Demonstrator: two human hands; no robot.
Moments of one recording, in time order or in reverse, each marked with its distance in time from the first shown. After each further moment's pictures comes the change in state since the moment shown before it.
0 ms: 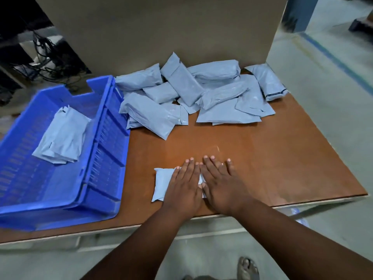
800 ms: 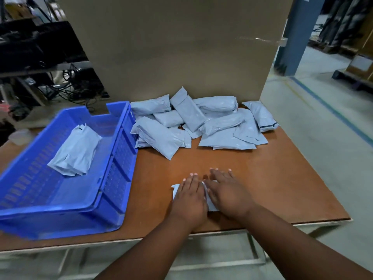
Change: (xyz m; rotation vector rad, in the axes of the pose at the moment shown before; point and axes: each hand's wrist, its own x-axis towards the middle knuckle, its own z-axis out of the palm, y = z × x) left_hand 0.014 0.022 -0.025 0.085 0.030 0.000; right_hand 0.009 0.019 -0.055 -0.005 0.077 -0.028
